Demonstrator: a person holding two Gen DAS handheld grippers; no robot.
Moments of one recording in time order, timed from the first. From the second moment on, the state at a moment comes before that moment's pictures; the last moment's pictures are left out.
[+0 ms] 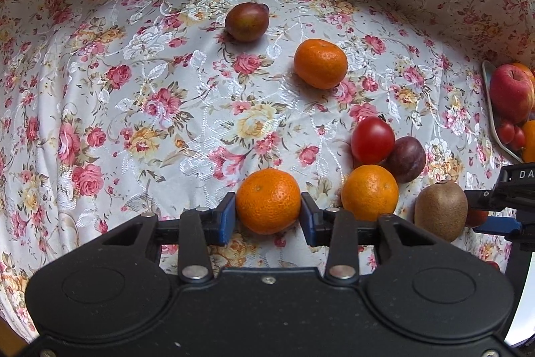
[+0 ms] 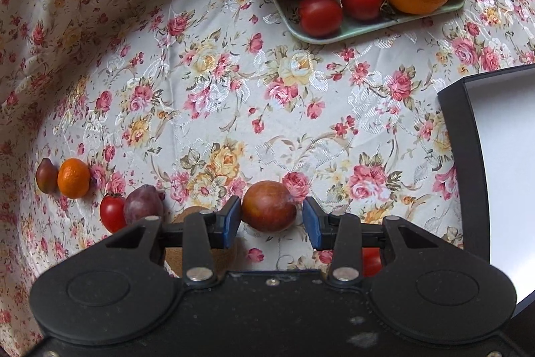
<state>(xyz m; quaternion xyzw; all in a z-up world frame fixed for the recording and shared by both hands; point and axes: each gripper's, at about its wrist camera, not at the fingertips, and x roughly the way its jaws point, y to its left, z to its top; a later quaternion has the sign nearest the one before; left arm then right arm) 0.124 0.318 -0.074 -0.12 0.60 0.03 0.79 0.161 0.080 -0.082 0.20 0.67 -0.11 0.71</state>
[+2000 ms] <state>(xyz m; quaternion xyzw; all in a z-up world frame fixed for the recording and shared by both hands) 0.063 -0.013 0.004 0.02 0.58 -0.17 0.80 0.035 -0.209 0.012 0.19 0.58 -0.26 0.75</state>
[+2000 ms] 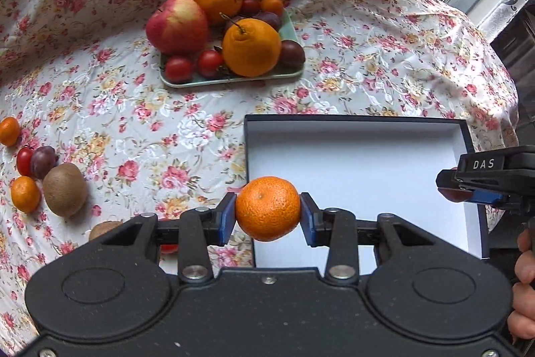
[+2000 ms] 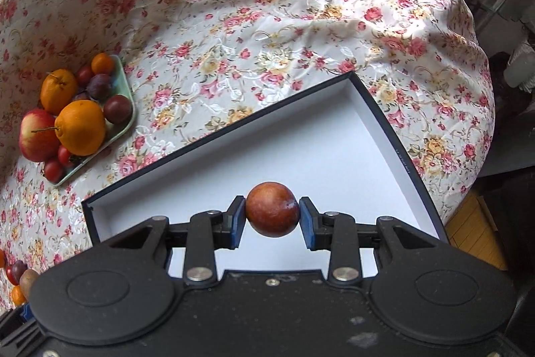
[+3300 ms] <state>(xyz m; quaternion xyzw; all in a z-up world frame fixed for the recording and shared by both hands) 0.040 -0.105 -0.019 0.10 0.58 -0.14 0.80 -0.012 -0.264 -0.004 0.17 0.62 -0.25 0.73</state>
